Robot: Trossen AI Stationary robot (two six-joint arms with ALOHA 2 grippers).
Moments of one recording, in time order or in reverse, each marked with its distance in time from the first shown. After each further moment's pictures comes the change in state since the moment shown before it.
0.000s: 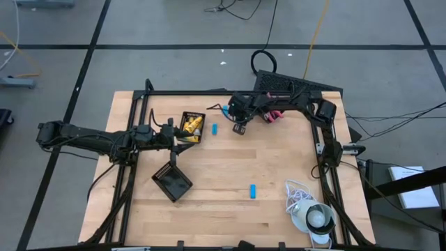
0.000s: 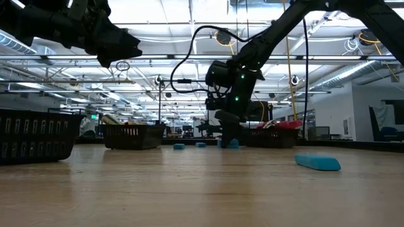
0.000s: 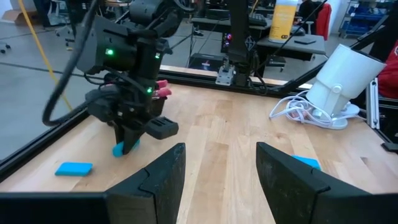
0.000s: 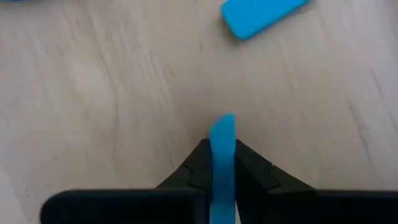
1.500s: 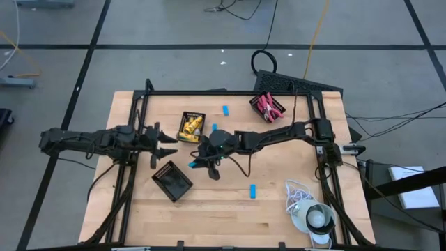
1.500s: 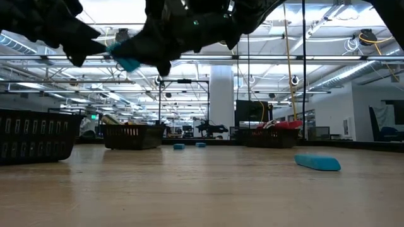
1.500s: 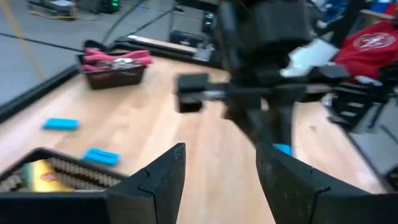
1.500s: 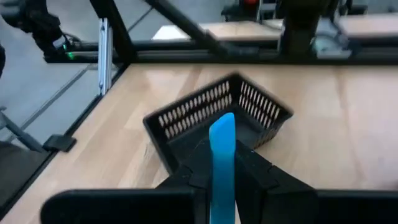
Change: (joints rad) left arm -0.039 -0.422 0.000 -0.522 0.073 -0.104; right arm 0.467 -0.002 0.101 0.692 -0.337 0.171
